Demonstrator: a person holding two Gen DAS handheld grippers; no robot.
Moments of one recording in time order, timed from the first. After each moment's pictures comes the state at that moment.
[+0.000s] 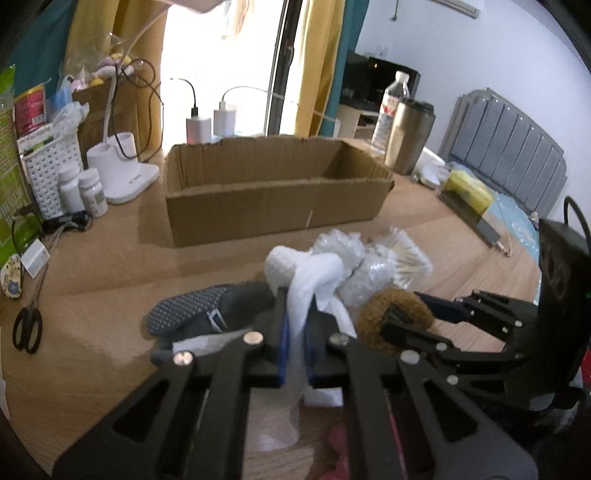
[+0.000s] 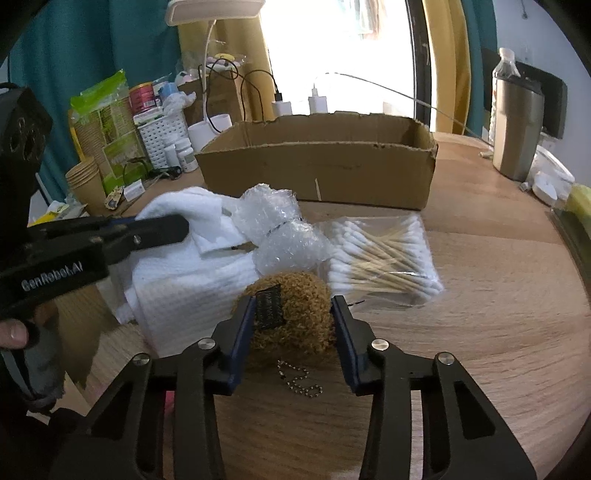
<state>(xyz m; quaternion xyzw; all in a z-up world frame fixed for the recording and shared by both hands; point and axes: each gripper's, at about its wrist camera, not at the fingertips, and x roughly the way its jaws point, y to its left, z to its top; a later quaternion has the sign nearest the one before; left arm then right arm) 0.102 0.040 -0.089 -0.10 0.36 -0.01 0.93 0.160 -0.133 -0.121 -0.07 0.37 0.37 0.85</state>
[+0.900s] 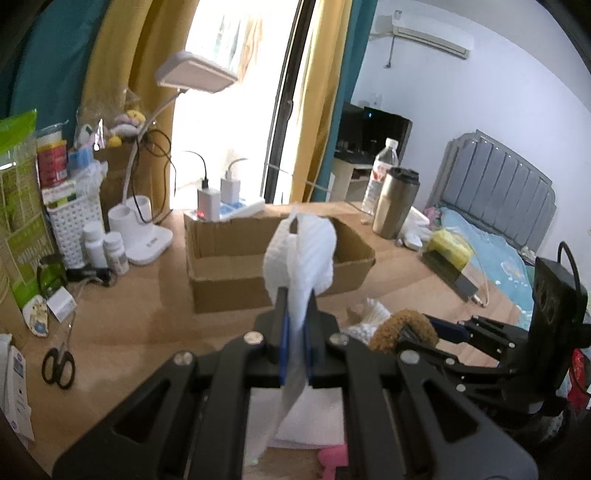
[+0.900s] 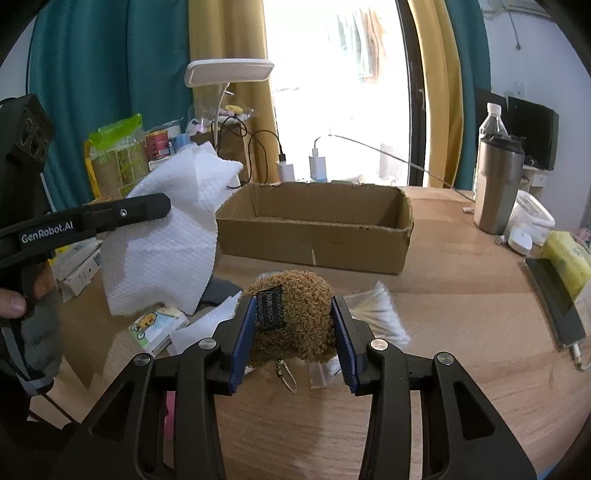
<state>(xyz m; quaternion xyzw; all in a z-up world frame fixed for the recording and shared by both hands) 0.084 0.061 -0.018 -0.11 0.27 -0.01 0.96 0.144 -0.149 -0.067 -0.06 0.29 0.37 0.88</state>
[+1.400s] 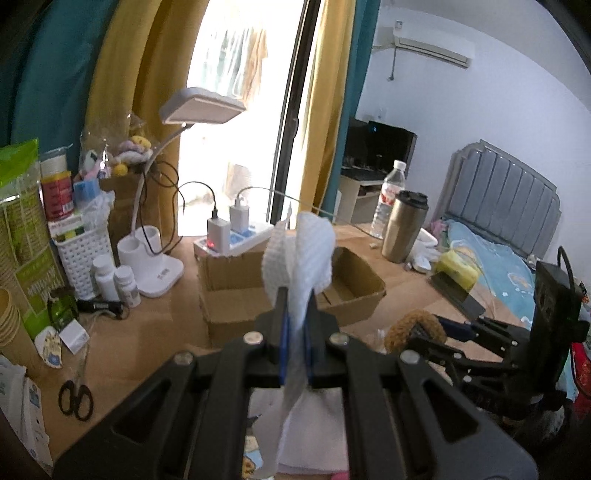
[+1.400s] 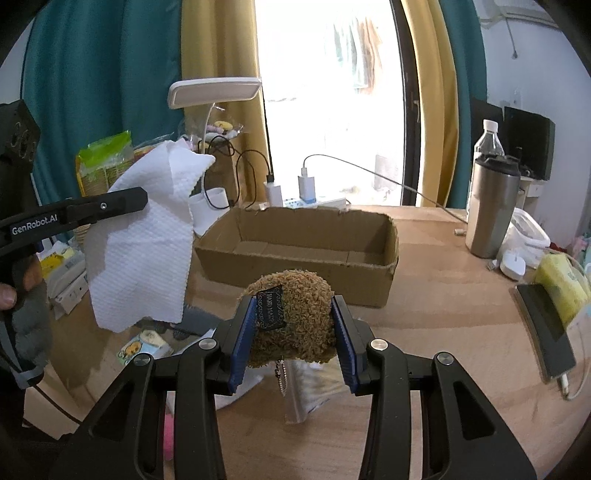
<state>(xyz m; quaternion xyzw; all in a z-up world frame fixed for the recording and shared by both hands) 0.098 0.076 0.007 -0.10 0.24 0.01 0.96 0.171 -0.150 -0.049 -0.06 0.27 0.36 0.89</state>
